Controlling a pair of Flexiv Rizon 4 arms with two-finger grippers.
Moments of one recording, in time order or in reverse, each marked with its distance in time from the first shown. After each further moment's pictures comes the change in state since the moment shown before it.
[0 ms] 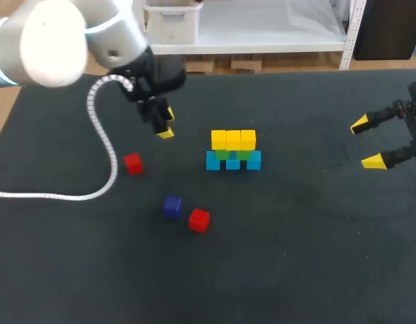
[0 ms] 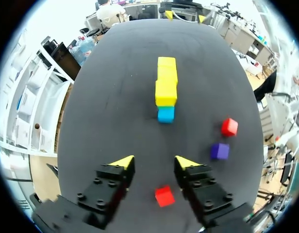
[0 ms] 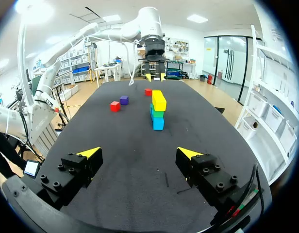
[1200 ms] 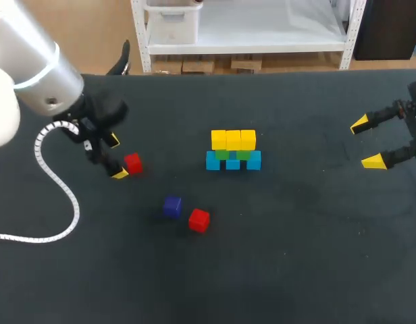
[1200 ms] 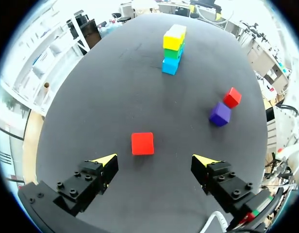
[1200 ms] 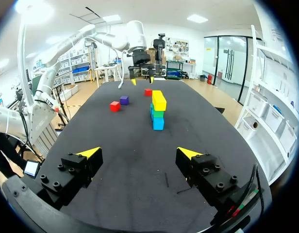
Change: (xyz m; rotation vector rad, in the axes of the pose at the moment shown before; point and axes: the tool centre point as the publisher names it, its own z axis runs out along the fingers) left arm 0.107 -0.046 0.016 -0.070 -0.021 -0.292; right arm 0.000 0.000 0.000 0.000 0.000 0.000
